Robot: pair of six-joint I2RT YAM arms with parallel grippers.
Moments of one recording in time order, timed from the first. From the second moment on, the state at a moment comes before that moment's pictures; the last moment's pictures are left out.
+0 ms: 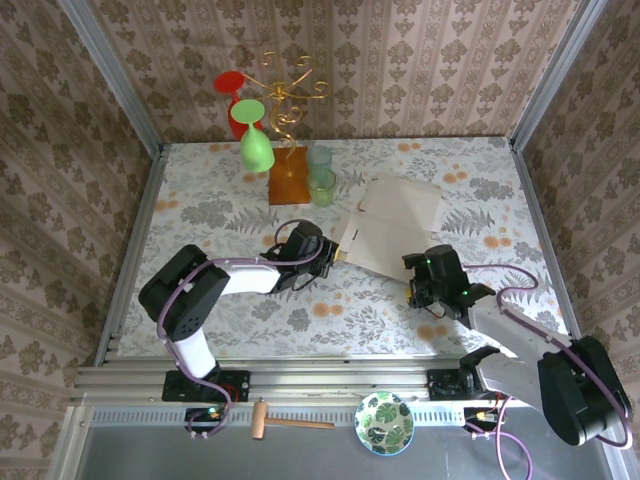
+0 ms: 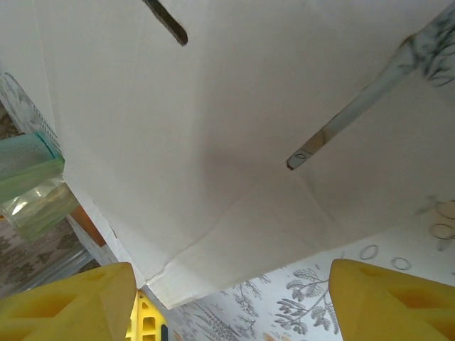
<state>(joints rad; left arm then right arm) -0.80 1.74 0.79 0.33 0.03 -1.77 0.37 1.08 0.37 -0.09 -0.07 1.76</state>
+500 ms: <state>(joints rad) -0.80 1.74 0.81 0.33 0.03 -1.77 0.41 1.23 0.31 0.17 0.05 1.81</state>
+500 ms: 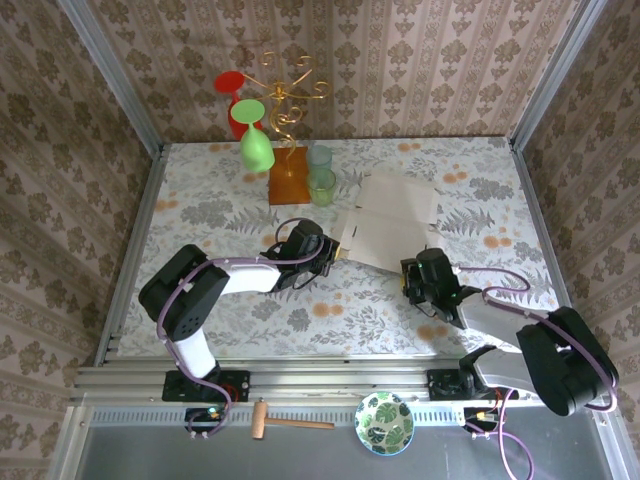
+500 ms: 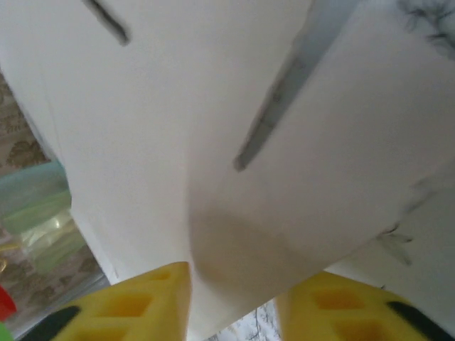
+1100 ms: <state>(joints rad) -0.72 1.38 0.98 -0.15 -0.05 -1.45 0.26 1.07 0.92 -0.50 0.10 1.68</state>
